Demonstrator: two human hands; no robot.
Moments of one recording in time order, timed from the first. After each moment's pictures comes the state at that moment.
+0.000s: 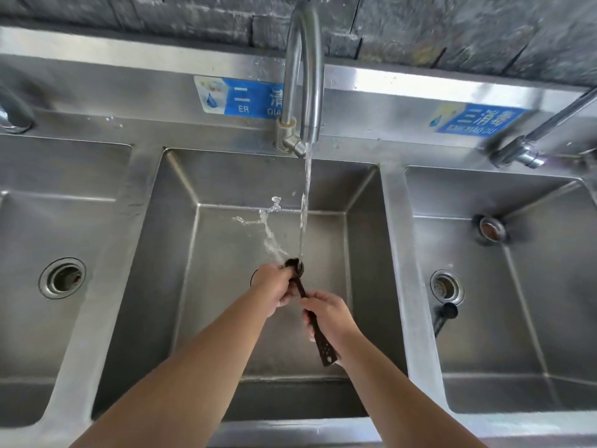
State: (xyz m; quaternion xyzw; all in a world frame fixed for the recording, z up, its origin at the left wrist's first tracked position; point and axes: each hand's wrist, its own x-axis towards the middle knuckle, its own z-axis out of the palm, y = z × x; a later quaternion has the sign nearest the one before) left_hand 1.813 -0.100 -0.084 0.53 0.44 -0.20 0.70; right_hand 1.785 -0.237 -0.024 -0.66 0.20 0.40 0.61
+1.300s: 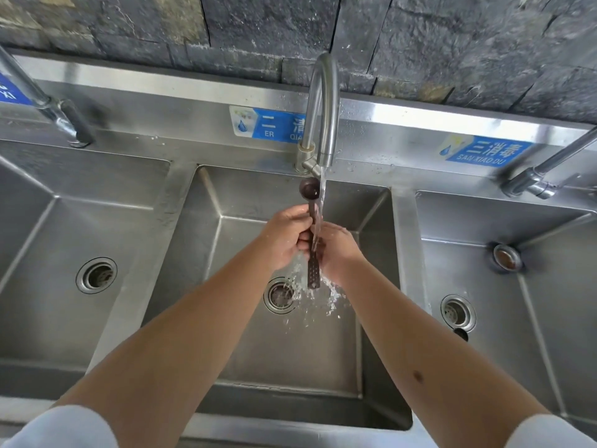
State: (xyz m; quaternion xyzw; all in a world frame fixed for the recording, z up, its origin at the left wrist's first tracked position) left_hand 1.871 -0.067 0.020 0.50 0.23 -0.08 0.83; right_hand 1.894 -0.177 0.024 -0.54 0.15 0.35 0.74
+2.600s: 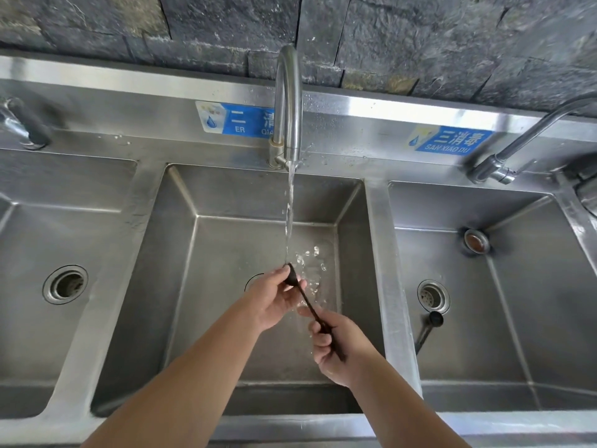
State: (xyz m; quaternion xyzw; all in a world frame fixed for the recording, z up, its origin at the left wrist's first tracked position) left_hand 1.794 -0.113 -0.036 0.26 0.38 -0.15 0.88; right_hand 1.770 -0.277 0.021 -0.42 0.34 0.47 0.70
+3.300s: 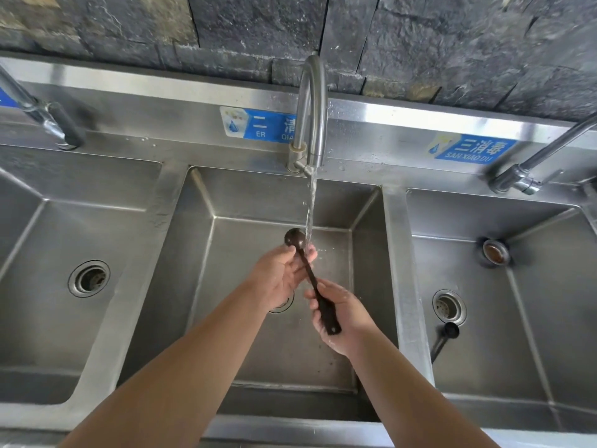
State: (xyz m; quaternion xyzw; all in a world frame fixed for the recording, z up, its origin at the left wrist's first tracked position) left_hand 1.816 -0.089 0.000 0.30 0.29 -0.09 0.90; right_hand 1.805 -0.243 0.017 -0.38 0.27 0.45 0.76
